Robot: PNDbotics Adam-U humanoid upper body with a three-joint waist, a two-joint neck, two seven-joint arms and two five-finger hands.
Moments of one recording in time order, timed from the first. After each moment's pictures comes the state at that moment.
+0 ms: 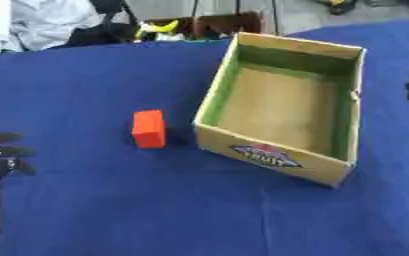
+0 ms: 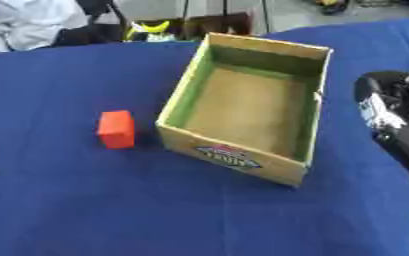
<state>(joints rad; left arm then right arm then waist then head) -0.13 0.00 0.40 -1.98 0.01 -0.17 -0.16 -0.42 -0.18 -0.09 -1.95 0.16 0.17 0.03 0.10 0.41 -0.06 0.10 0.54</state>
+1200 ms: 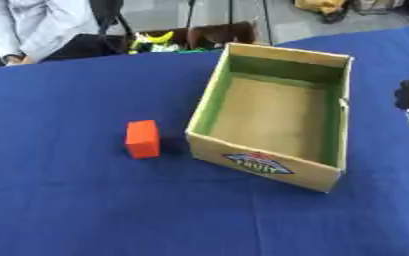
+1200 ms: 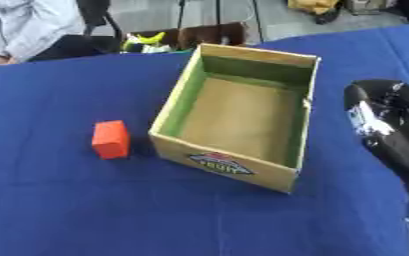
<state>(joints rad) -0.17 0.40 0.39 -1.96 -0.40 -0.32 -0.12 -0.41 -0.19 -0.09 -1.95 0.16 0.17 0.04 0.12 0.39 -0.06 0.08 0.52</state>
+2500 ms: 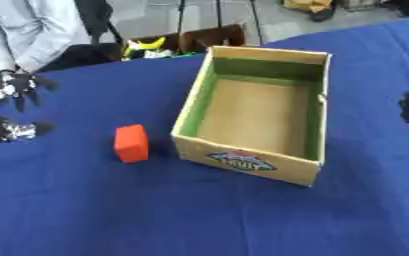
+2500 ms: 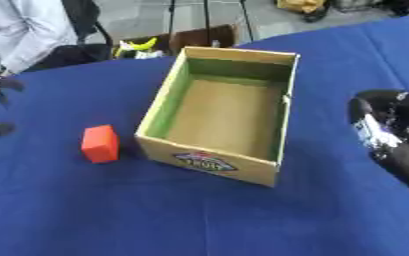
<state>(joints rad) -0.69 0.81 0.11 -1.17 -0.55 -0.50 -0.60 -0.40 -0.21 -0.04 -1.92 0.16 0.16 0.10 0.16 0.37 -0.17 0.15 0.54</state>
